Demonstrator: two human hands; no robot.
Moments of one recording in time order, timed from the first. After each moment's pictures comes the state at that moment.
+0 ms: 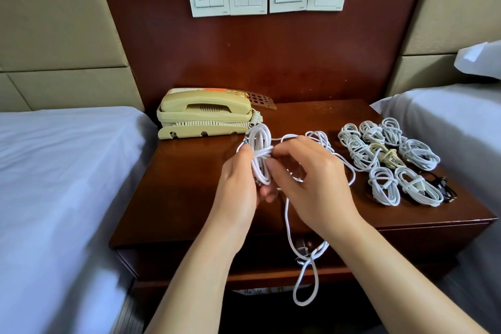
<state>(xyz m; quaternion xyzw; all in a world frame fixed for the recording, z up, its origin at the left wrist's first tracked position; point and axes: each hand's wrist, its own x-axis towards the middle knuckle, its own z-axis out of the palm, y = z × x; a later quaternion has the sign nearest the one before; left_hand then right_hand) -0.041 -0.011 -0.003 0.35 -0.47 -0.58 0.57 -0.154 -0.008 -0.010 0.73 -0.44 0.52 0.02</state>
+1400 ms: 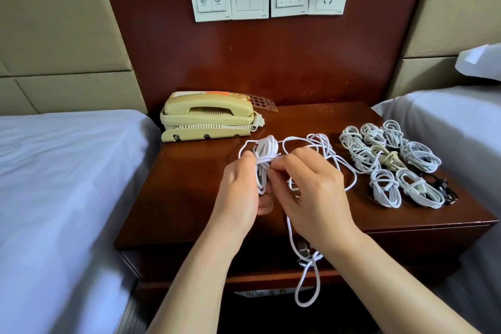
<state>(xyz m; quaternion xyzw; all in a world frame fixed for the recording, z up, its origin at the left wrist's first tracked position) -0.036 -0.004 0.007 0.44 -0.47 -0.56 0.52 -0.147 0.000 -0.014 0.74 -0.41 0.51 0.15</state>
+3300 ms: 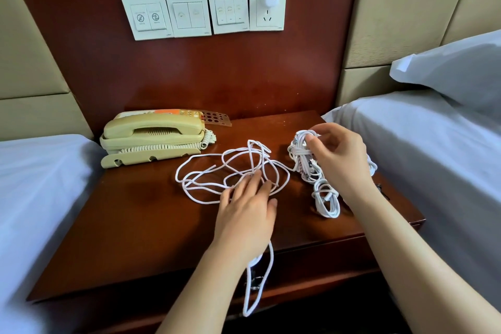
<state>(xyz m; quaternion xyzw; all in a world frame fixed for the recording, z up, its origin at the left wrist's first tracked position) -0.111 -0.036 -0.040 0.52 -0.84 -0.05 0.14 -0.280 -0.043 0.004 0.54 -0.61 0.58 -0.10</state>
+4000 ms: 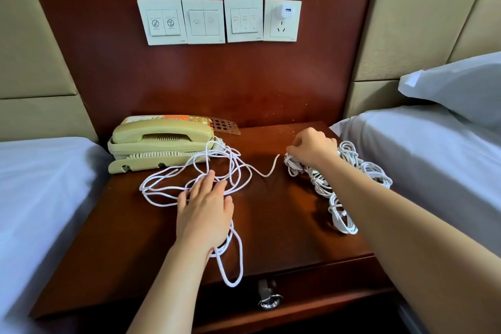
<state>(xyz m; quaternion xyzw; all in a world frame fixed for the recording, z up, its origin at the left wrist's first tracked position) -0.048 -0.081 -0.042 0.63 -0.76 -0.06 0.15 -0.269 -0.147 0.007 0.58 -0.78 0.20 -0.04</state>
